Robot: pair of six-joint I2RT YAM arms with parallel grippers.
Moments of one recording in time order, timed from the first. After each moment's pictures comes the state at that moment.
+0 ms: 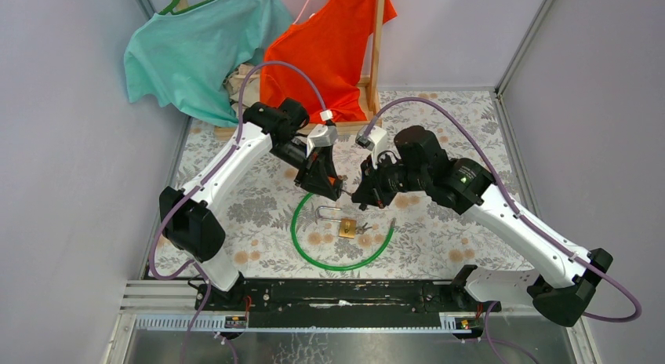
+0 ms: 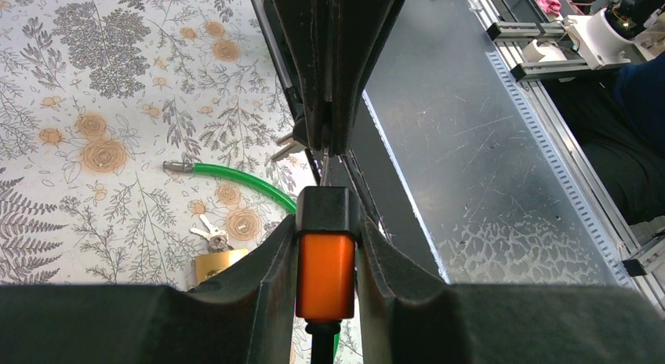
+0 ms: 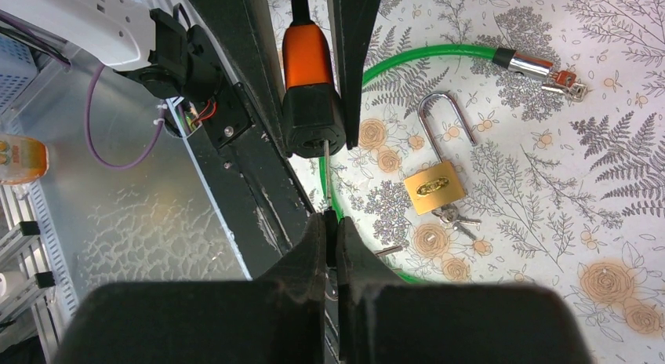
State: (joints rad) left arm -0.48 1.68 1.65 -1.43 1.36 1.13; right arm 0.82 1.18 1.31 -0.75 -0.38 0.16
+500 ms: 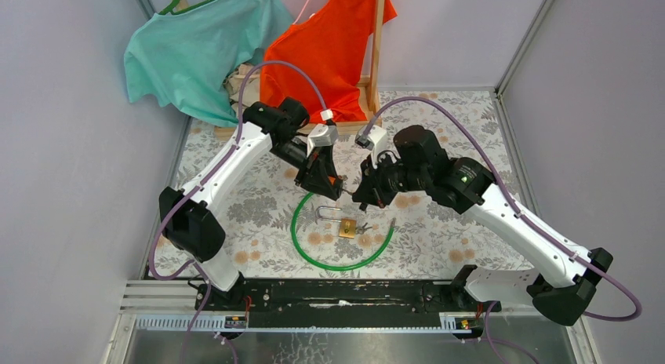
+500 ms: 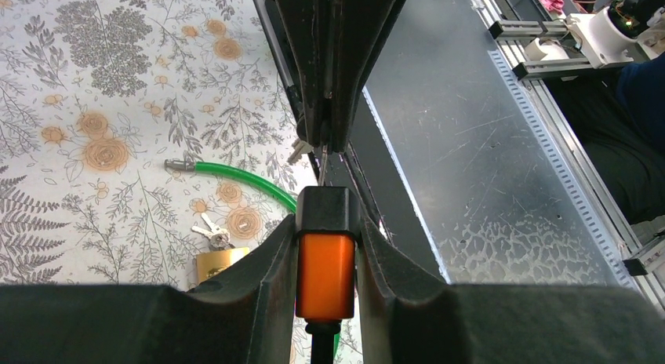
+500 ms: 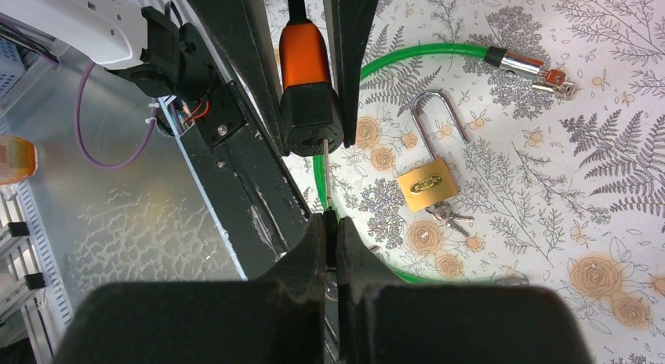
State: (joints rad) left arm -0.48 1.68 1.66 -1.43 1.35 1.12; right arm 0.83 1.19 1.32 -0.77 -0.35 0.15
